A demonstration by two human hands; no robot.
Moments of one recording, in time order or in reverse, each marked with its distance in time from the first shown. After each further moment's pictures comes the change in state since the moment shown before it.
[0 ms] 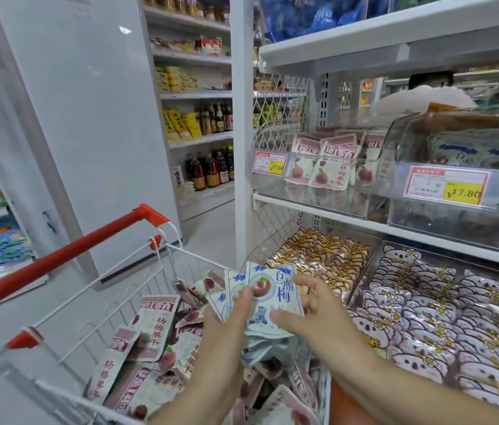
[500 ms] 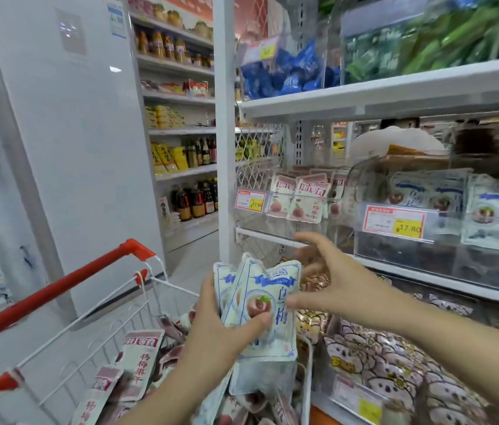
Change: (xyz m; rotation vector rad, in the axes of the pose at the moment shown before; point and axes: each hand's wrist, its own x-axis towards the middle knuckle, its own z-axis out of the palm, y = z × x) left_hand -0.003 0.045 0.021 0.551 -0.113 0.392; right_hand -0.005 -0.105 -0.072 -0.630 -0.164 -0.354
